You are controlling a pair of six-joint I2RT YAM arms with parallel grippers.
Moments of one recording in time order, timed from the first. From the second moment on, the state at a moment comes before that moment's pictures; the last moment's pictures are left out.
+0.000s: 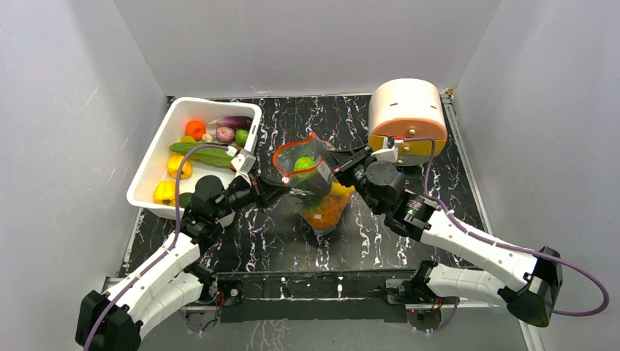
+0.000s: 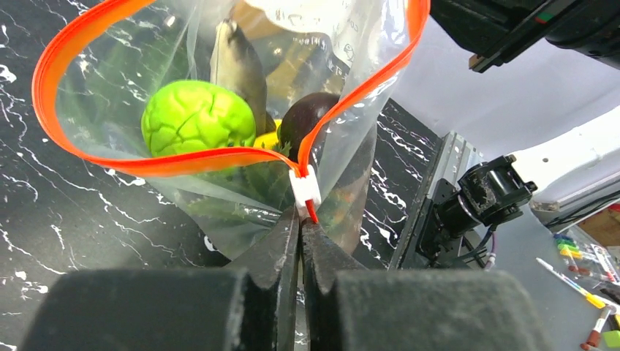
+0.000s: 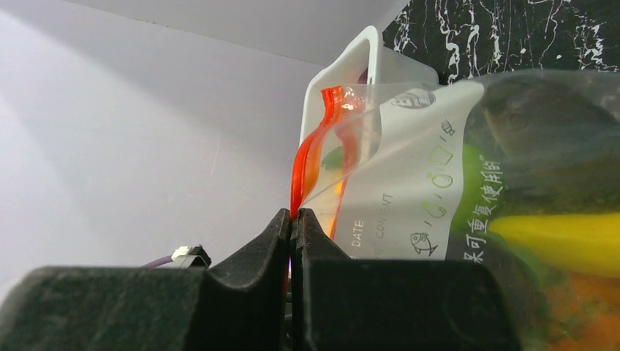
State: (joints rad) left arm -0.52 0.83 0.47 0.30 0.53 -0.42; right arm 0.92 1.01 0.87 0.04 0.48 1.29
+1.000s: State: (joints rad) left arm -0.52 0.73 0.54 -0.03 0.91 0.02; right arm 0.92 0.79 1.01 -0.36 -0.19 0.01
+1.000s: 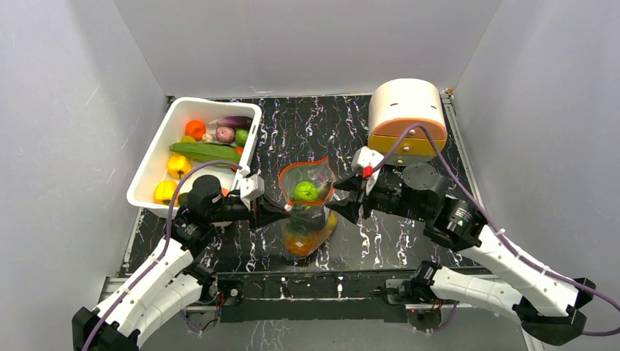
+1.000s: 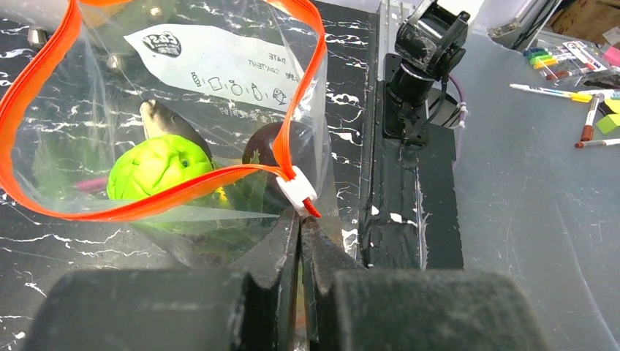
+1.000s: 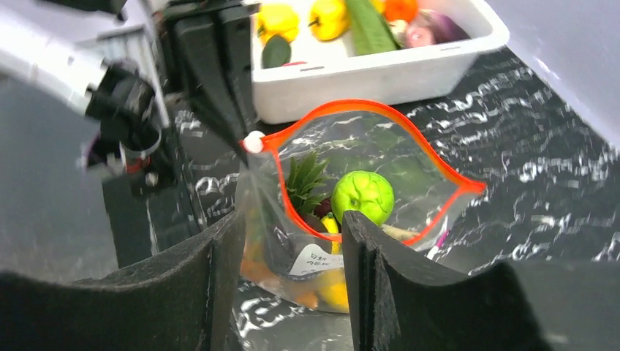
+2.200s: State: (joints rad) left arm -0.52 0.73 0.56 -0.02 0.97 0.07; right arm 0.96 1.38 1.40 -0.65 -0.70 -0.91
